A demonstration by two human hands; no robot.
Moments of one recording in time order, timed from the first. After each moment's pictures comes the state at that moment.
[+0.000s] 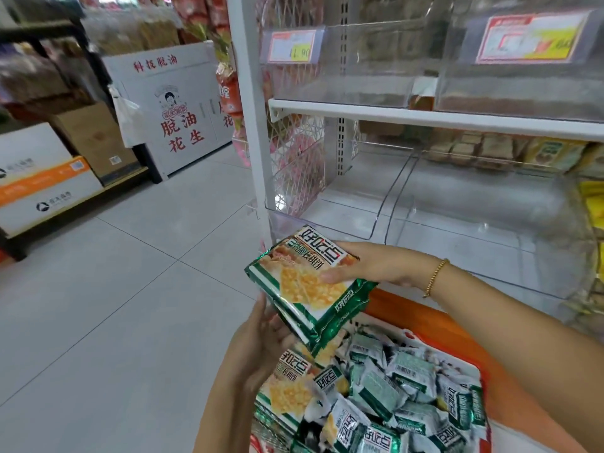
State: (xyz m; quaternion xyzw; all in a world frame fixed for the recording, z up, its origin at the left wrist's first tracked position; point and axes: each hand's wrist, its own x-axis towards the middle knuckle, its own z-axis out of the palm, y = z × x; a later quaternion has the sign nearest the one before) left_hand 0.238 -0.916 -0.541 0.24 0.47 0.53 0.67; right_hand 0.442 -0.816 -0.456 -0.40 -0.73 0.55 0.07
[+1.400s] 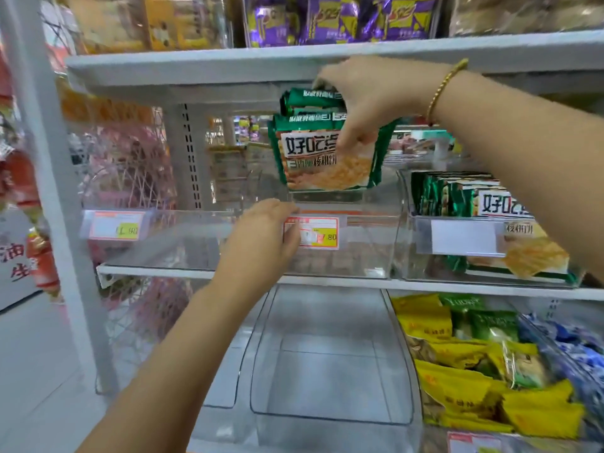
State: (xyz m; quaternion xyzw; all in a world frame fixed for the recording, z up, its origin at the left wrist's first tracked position) left_hand 0.435 -0.755 -0.270 0.83 0.35 0.44 -0.08; right_hand 0.600 -0.791 -0.094 -0.62 -0.74 -0.23 0.09
